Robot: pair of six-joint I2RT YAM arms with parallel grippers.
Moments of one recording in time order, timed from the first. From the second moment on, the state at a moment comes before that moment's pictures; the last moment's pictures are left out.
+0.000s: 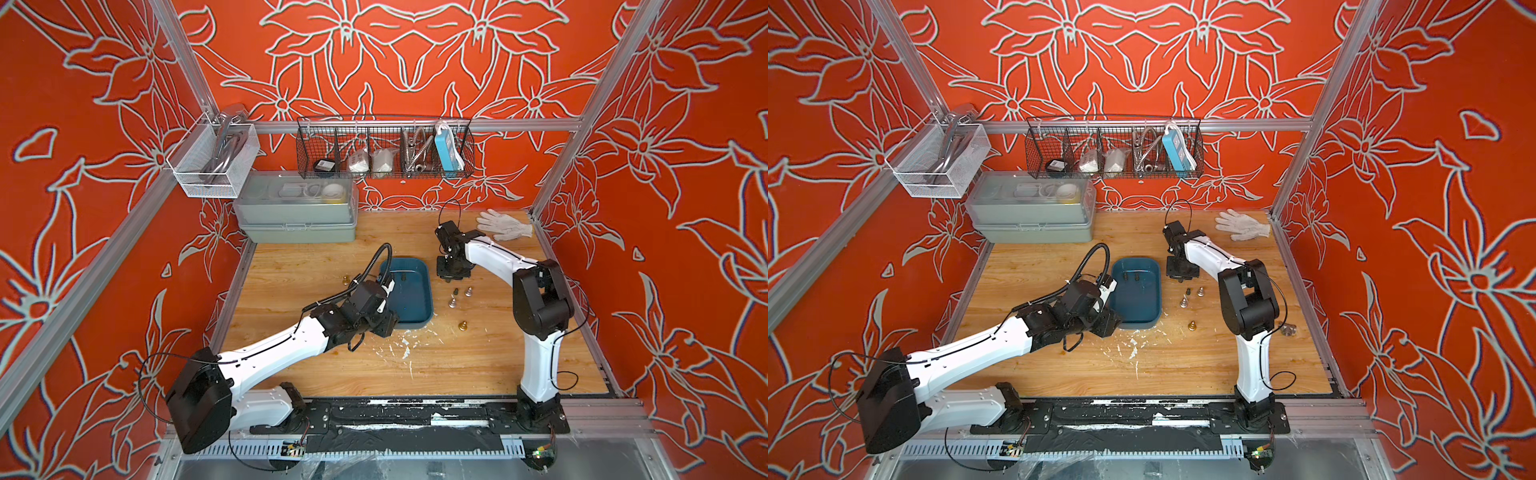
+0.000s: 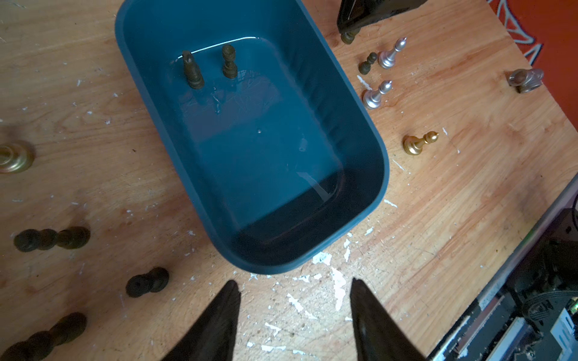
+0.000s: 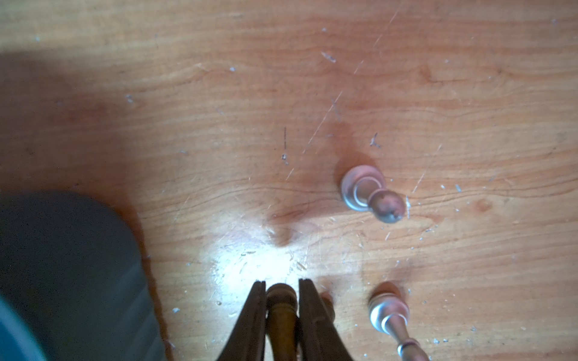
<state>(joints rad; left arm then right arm) -0.78 1.22 0.80 -0.40 -0.03 -0.39 0.43 2.02 1.56 -0.89 0.11 0.44</state>
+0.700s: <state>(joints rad) -0.55 1.12 0.77 -0.46 0.05 -0.50 0.66 2.10 1.96 -1.05 0.08 0.38</state>
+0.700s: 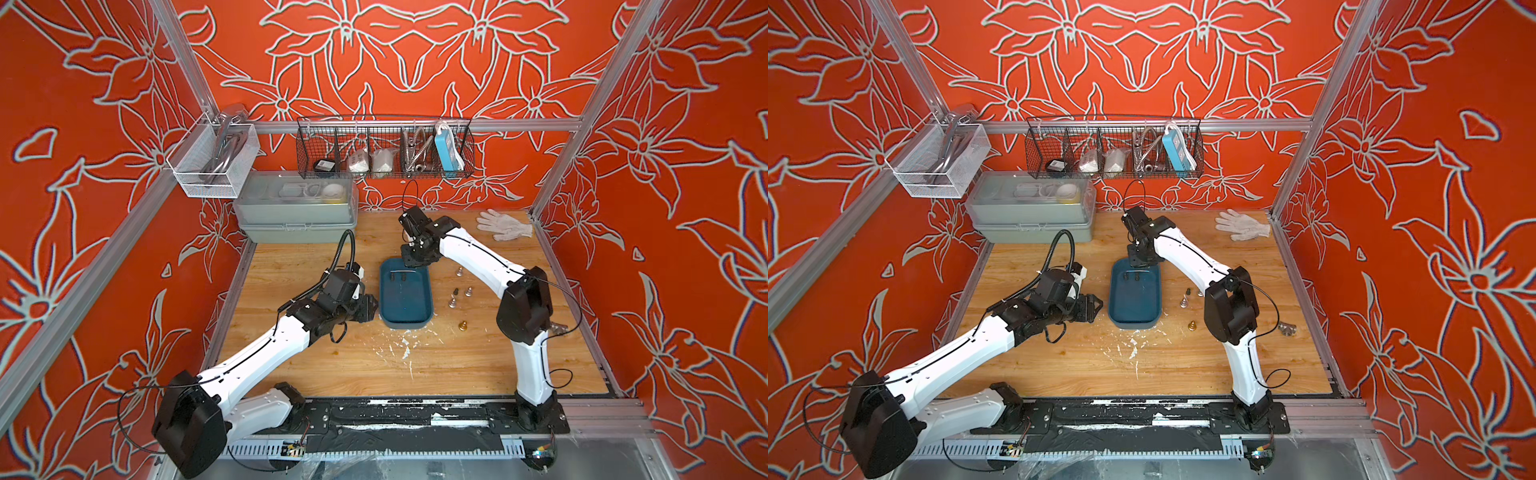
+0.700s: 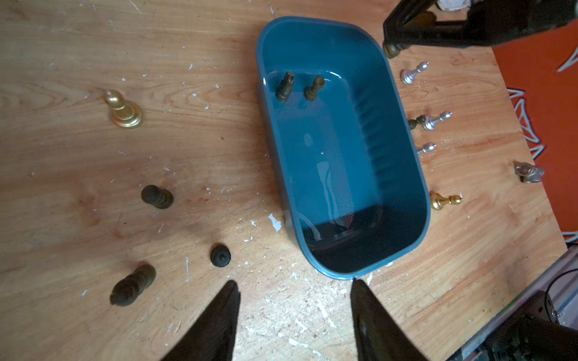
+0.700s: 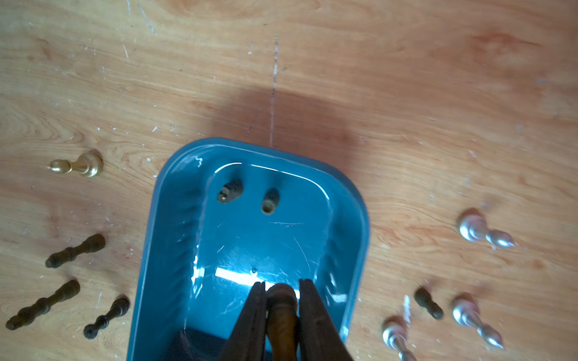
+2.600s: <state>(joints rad) -0.55 1.08 0.73 -0.49 0.05 -0.52 0.66 2.38 2.08 -1.10 0.18 0.35</state>
